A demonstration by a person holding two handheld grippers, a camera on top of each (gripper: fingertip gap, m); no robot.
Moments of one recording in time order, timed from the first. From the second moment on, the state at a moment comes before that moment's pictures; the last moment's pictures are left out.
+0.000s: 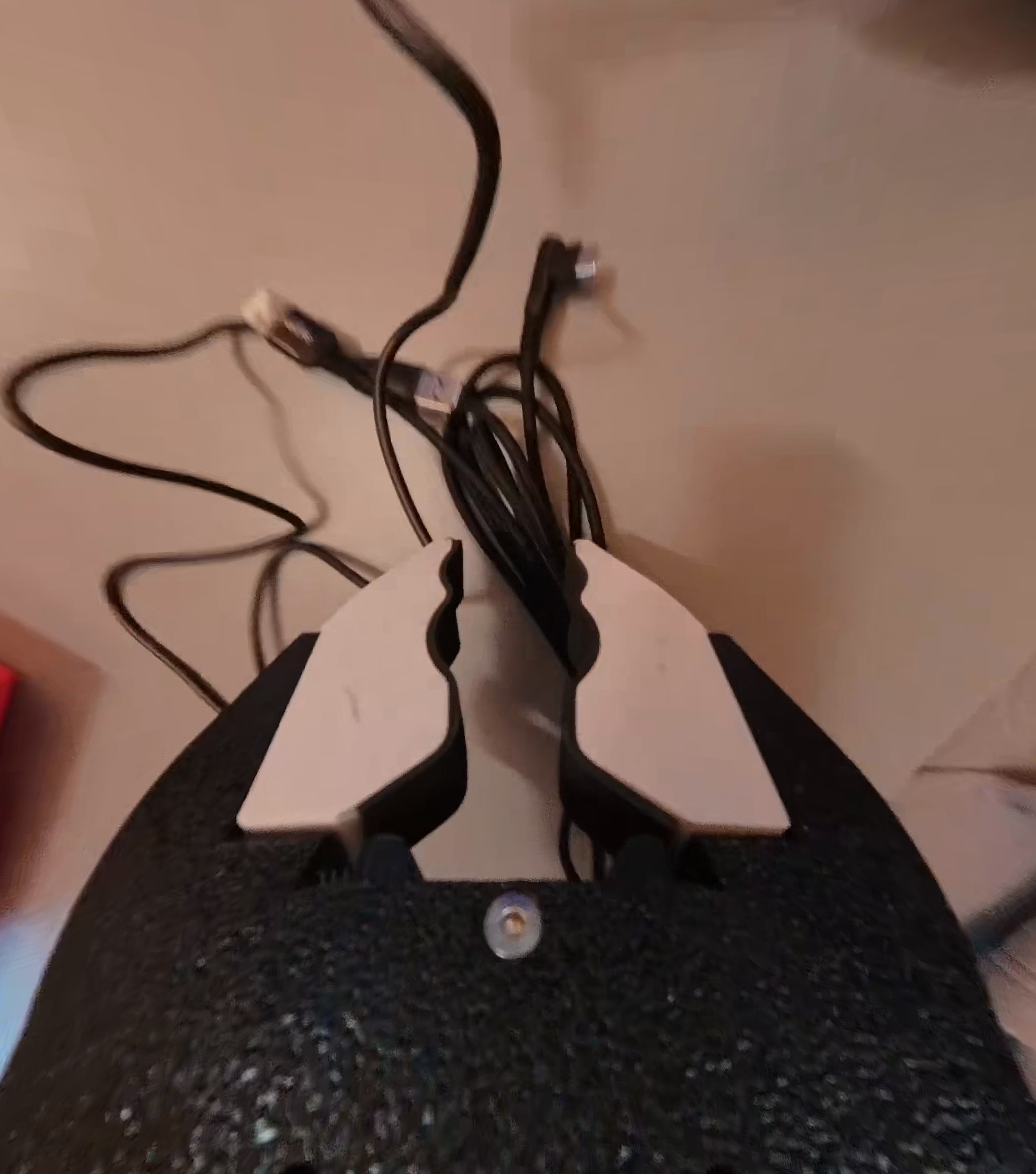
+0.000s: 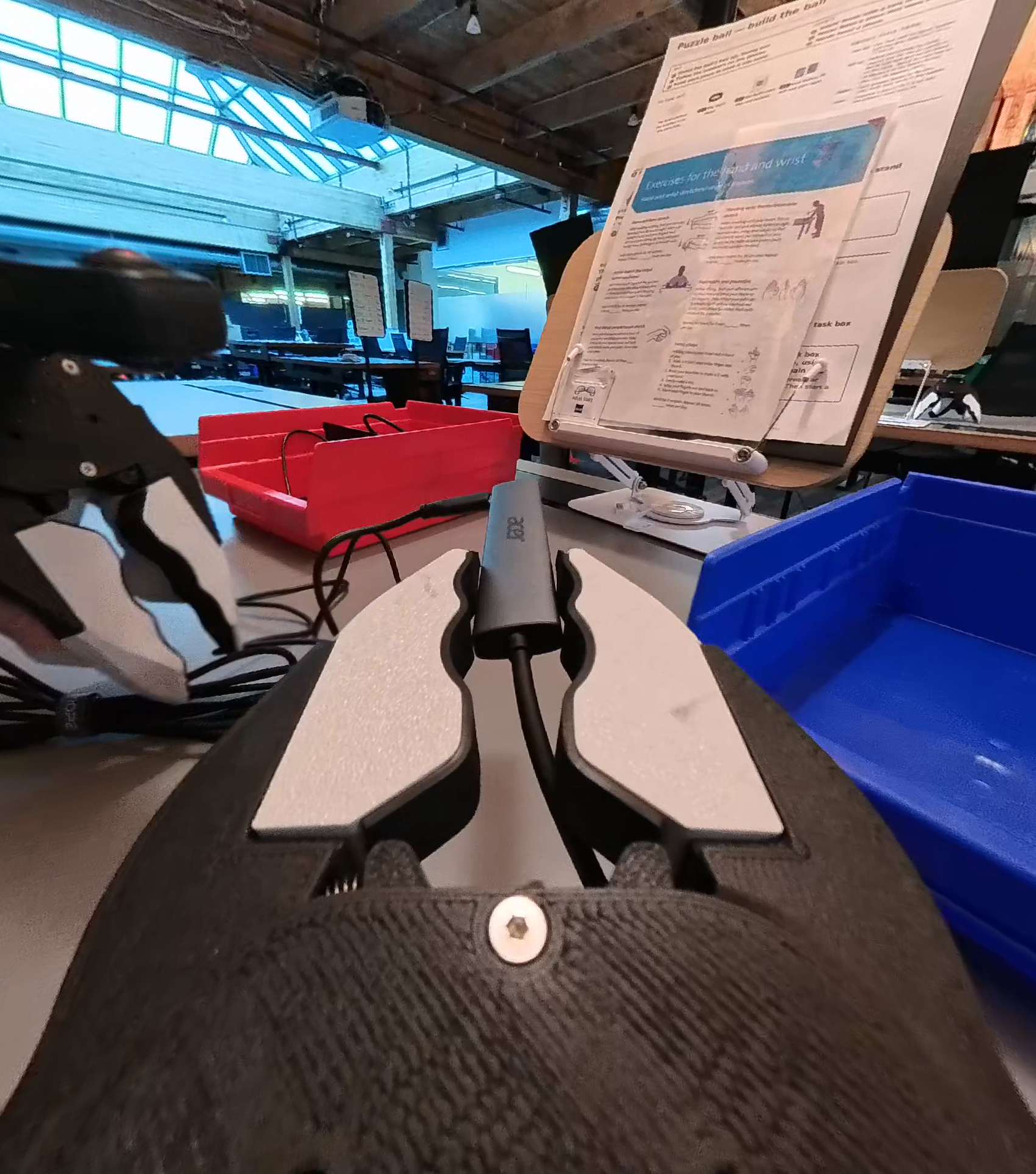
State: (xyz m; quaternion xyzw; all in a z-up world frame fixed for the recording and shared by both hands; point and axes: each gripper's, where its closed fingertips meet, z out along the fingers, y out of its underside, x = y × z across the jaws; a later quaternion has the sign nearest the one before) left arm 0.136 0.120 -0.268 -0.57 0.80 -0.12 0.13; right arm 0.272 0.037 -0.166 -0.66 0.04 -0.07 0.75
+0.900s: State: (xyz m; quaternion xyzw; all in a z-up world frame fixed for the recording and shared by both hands) left arm 0.196 0.025 -0.266 -0.44 0.86 -0.23 -0.07; right arm 0.277 0.033 -0.163 -0.65 0.06 -0.07 0.76
